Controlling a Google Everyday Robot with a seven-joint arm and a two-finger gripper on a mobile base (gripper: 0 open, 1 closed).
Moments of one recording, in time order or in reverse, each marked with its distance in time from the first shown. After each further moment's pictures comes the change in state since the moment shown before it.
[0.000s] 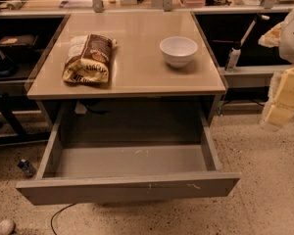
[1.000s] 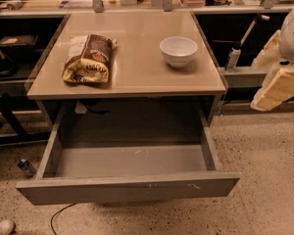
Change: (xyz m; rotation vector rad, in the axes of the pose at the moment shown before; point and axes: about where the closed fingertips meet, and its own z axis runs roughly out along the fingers) arm 0.000 0.000 0.000 0.000 0.000 0.000
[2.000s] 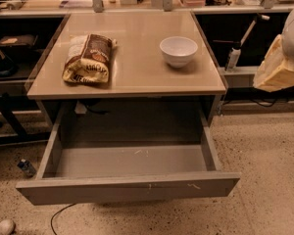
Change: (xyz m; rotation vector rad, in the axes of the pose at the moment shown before) arm -0.002 -0.003 -0.005 0.033 0.008 -0.021
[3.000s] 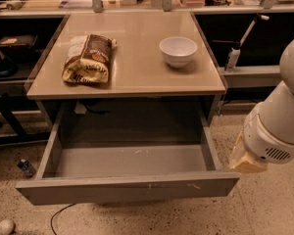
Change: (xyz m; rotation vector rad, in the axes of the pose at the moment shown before) arm 0.027 0.118 0.125 -0.205 0.066 0.068
